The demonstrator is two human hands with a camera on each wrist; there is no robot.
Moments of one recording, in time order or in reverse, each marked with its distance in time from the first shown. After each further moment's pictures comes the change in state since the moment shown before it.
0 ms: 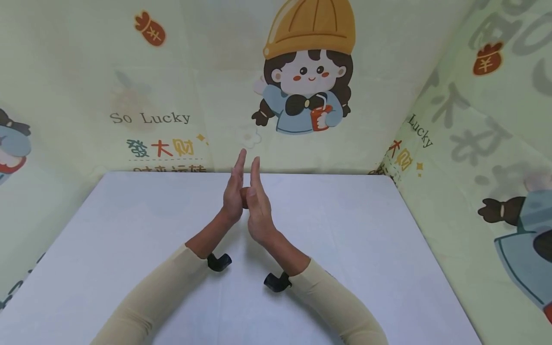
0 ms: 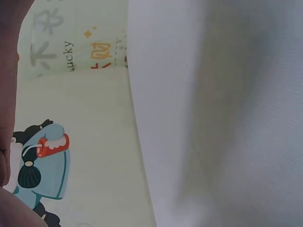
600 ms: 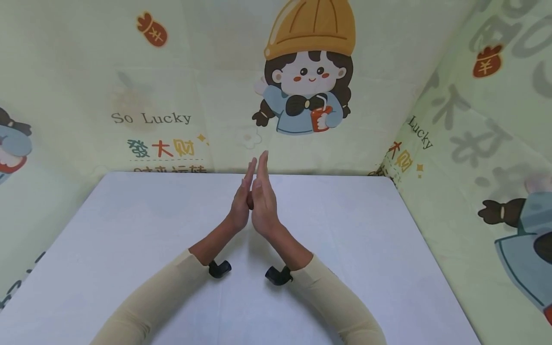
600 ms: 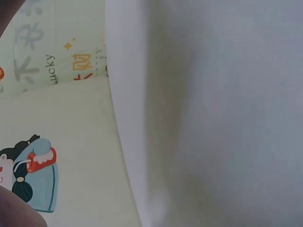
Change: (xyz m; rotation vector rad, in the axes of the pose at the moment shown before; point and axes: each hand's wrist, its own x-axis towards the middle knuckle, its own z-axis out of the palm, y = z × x) left_hand -0.015 -0.016 0.008 0.172 -0.117 0.070; right_hand 0.011 -0.002 -0.010 -0.020 0.024 -0.015
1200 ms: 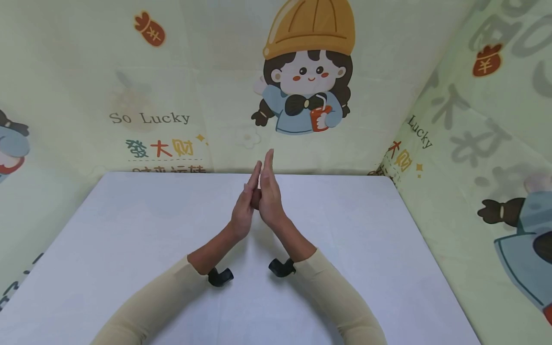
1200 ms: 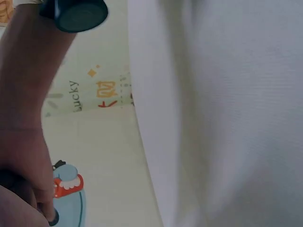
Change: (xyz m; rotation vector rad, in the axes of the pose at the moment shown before) left_hand -0.012 0.028 0.015 -0.107 -0.038 0.058; right_hand 0.012 0.015 -0.018 0.059 0.007 0.118
